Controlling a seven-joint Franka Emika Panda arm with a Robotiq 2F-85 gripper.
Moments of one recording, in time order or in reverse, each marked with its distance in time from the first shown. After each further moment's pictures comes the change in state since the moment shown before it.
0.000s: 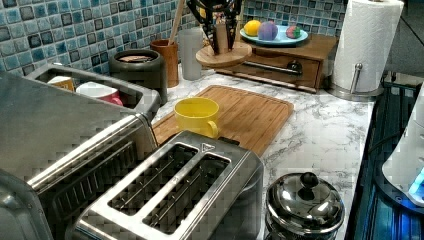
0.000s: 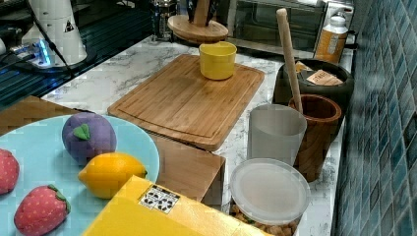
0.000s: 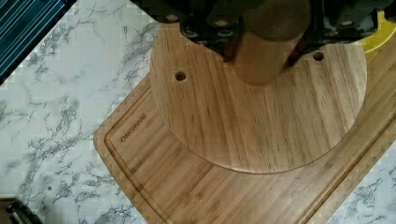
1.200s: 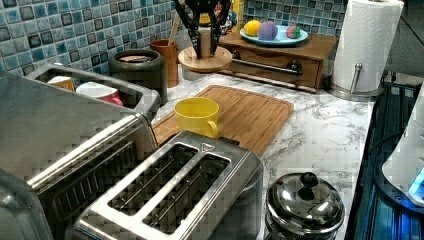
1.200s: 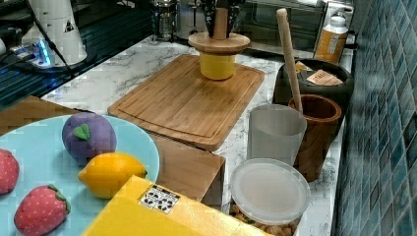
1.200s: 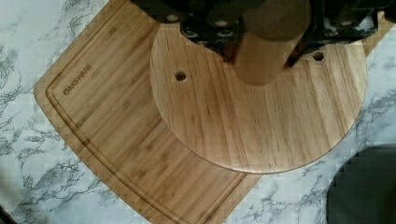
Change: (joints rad) arm 0.003 0.027 -0.006 -0.023 -0.014 0.226 0.025
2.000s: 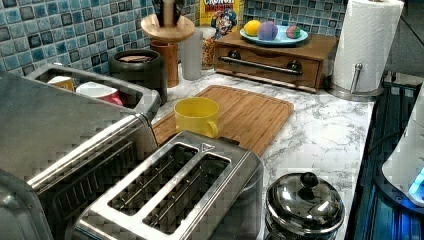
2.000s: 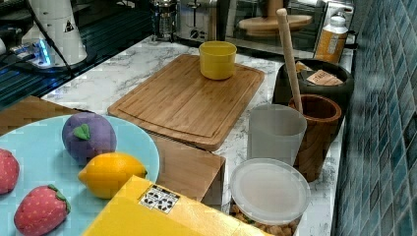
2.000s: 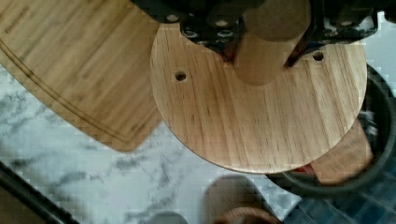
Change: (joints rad) arm 0.002 0.189 0.008 0.401 -0.044 -0.054 0.047
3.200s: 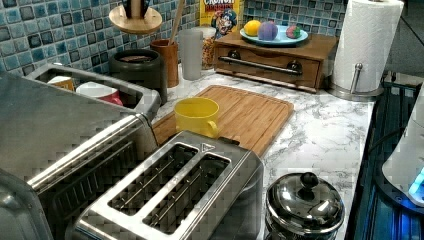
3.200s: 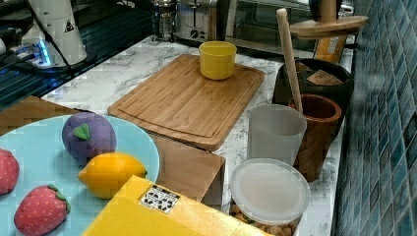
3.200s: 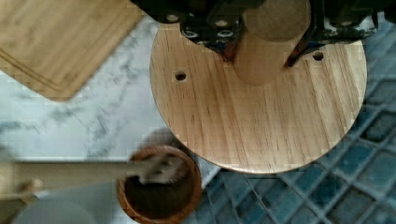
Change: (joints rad) arm 0.029 0.280 -0.007 0.394 -0.026 -0.037 0.000
